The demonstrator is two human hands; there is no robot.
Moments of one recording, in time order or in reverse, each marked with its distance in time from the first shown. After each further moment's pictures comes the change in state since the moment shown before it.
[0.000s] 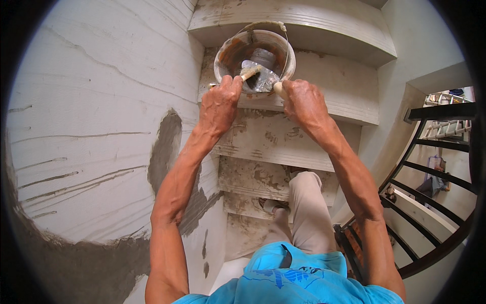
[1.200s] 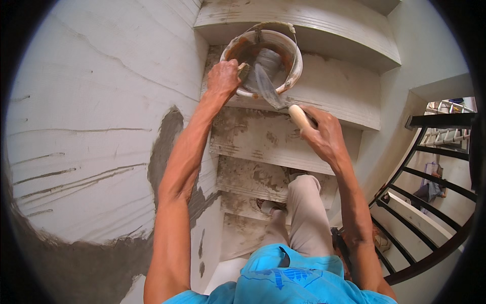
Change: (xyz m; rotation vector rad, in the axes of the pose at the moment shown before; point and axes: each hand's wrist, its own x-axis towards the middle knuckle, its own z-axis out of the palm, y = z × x) left_hand 0.049 -0.070 0.073 -0.013 -0.094 -0.234; right_hand -0.062 0.008 -0.004 0.421 0.015 0.174
